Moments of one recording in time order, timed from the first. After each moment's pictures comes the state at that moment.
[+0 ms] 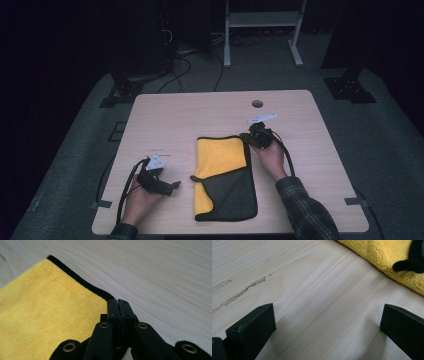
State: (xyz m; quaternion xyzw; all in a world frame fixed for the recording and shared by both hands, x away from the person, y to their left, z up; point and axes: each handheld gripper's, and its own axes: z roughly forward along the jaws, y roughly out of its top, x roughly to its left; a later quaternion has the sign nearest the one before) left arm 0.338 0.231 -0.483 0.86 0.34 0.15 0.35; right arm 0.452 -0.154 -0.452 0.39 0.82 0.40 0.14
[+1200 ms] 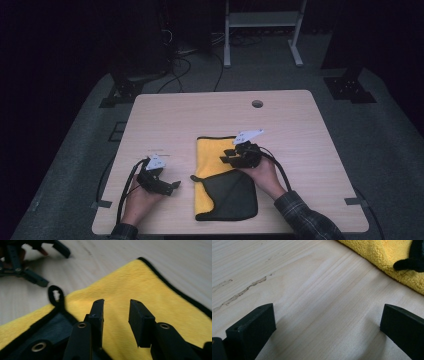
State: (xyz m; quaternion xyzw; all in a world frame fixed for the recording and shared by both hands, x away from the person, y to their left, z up) left arm 0.337 0.231 -0.483 0.85 0.35 0.15 0.36; right arm 0.383 -0.107 -0.439 0.26 0.86 0.44 0.08
